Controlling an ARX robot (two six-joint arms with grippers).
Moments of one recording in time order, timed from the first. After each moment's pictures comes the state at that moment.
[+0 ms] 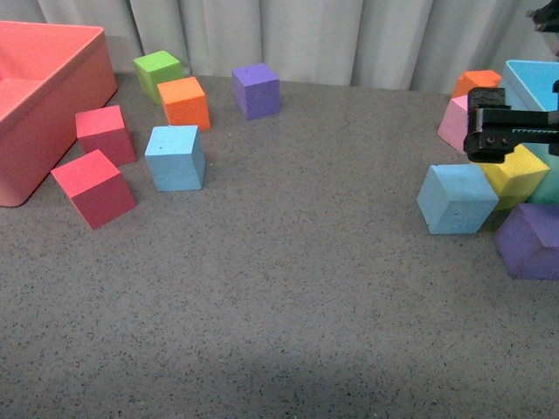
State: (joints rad) left arm 0.00 0.00 0.02 0.00 0.00 0.00; right arm 0.11 1.87 0.95 0.09 0.04 0.10
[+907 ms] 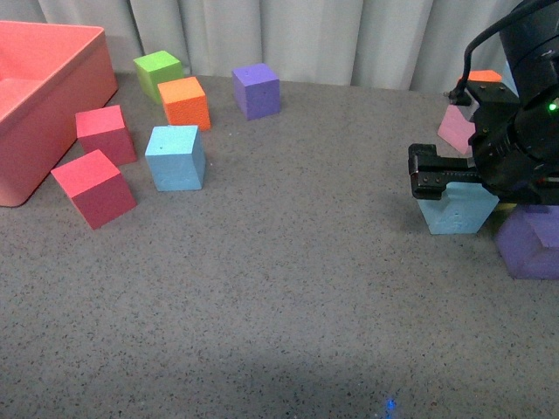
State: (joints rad) left arm 0.00 0.00 0.02 0.00 0.00 0.00; right arm 0.14 2.20 1.24 -0.12 0.03 0.13
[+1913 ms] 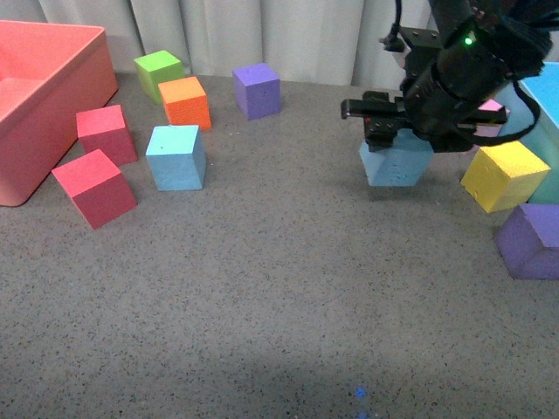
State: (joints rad) left arm 0.00 0.00 0.02 0.00 0.00 0.00; right arm 0.30 2.30 1.56 -0.26 0.00 0.24
